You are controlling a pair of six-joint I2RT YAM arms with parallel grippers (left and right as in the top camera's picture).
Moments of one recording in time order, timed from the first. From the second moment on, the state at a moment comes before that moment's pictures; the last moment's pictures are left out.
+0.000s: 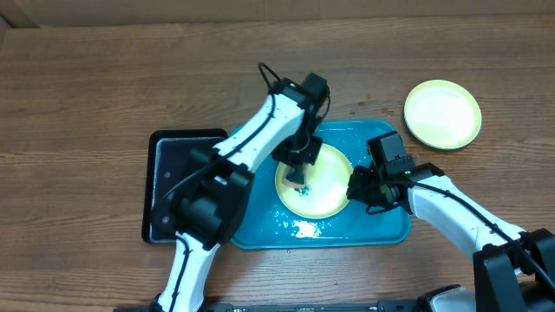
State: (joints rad) left arm -0.59 2.27 1.80 -1.20 0.15 -0.24; right arm 0.33 1.53 0.75 -0.48 -0.23 0.66
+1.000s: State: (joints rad) left arm -0.67 2.34 1.83 -1.34 0.23 -0.28; right arm 0.34 1.54 0.75 -0.48 -0.28 0.65
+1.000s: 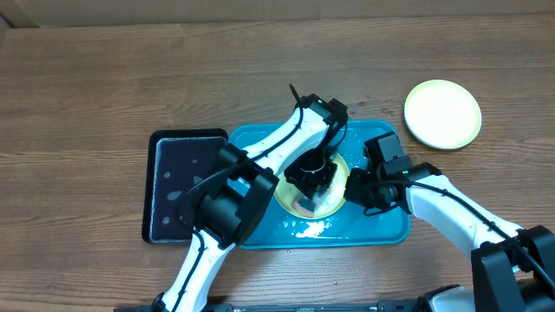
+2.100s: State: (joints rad) left arm -0.64 2.35 1.83 -1.37 -0.25 -0.38; right arm 0.30 1.54 0.77 -0.42 -0.42 0.63
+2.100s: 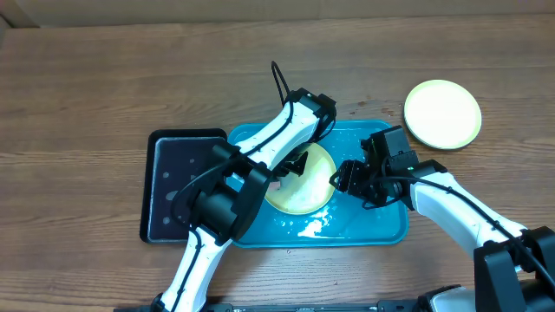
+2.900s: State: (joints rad) left arm -0.63 2.33 1.83 -1.35 -0.07 -0.35; right arm 0.40 1.58 0.75 -0.40 -0.28 0.89
